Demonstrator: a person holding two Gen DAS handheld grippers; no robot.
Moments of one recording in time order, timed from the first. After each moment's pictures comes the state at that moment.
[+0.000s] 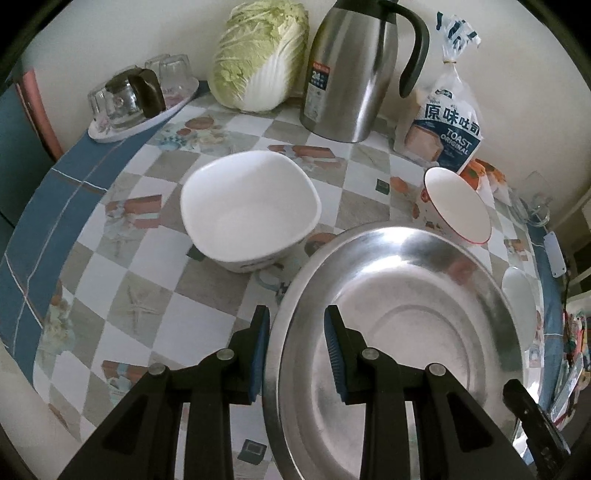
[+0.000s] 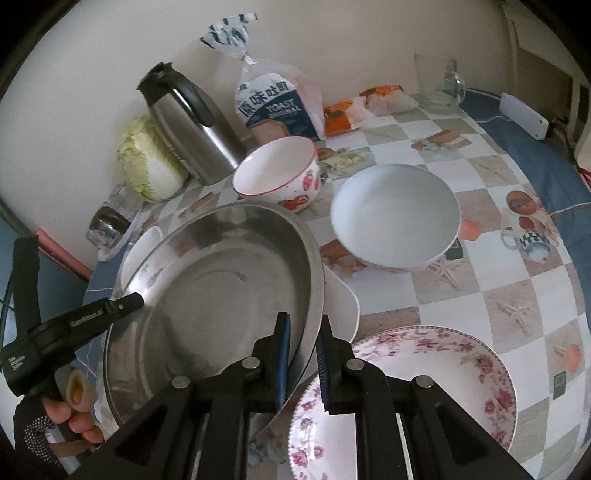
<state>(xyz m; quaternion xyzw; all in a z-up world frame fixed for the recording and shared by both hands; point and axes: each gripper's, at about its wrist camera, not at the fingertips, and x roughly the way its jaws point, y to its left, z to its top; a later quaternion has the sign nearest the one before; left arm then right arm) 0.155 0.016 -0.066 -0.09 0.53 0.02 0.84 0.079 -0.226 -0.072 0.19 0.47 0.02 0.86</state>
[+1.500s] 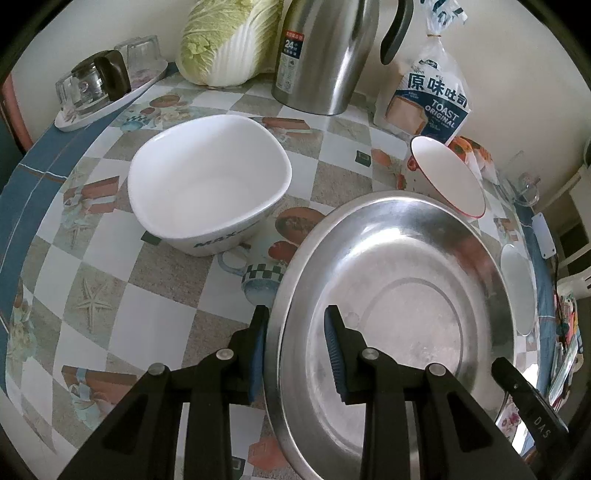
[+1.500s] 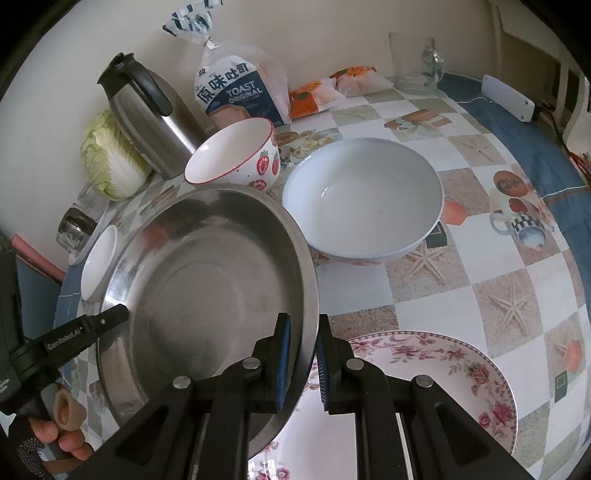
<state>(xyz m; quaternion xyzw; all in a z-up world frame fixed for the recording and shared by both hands) 0.163 0.007 -0.098 -0.09 0.55 -0.03 0.83 0.092 -0.237 -0.098 0.18 0.49 -0.02 0.85</state>
